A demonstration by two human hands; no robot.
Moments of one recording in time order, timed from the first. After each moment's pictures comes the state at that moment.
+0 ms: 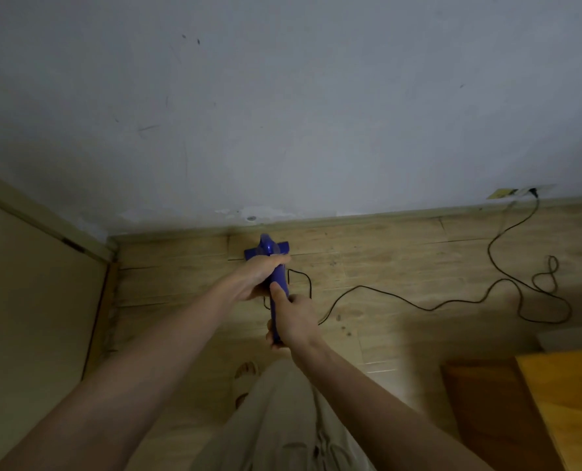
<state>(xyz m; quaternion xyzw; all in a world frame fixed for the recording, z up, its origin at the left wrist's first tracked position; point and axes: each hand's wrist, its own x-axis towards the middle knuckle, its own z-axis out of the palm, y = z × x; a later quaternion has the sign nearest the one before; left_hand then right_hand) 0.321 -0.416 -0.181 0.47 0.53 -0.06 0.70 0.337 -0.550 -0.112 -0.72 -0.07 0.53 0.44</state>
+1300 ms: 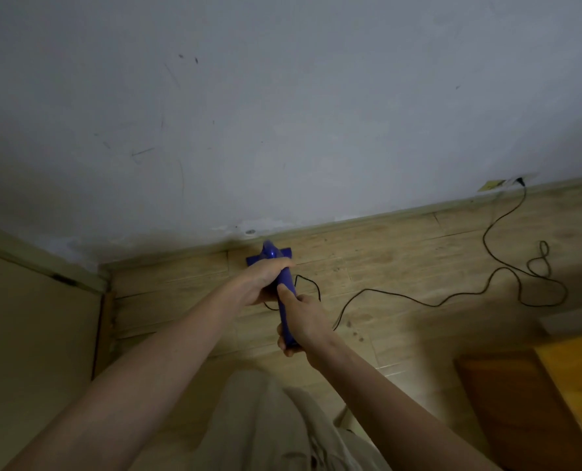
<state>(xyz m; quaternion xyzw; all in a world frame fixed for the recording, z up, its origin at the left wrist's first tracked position) 0.312 -0.342 -0.175 0.46 0.52 -0.12 0.71 0.323 -0.479 -0.095 -0.72 -0.05 0.54 0.43</state>
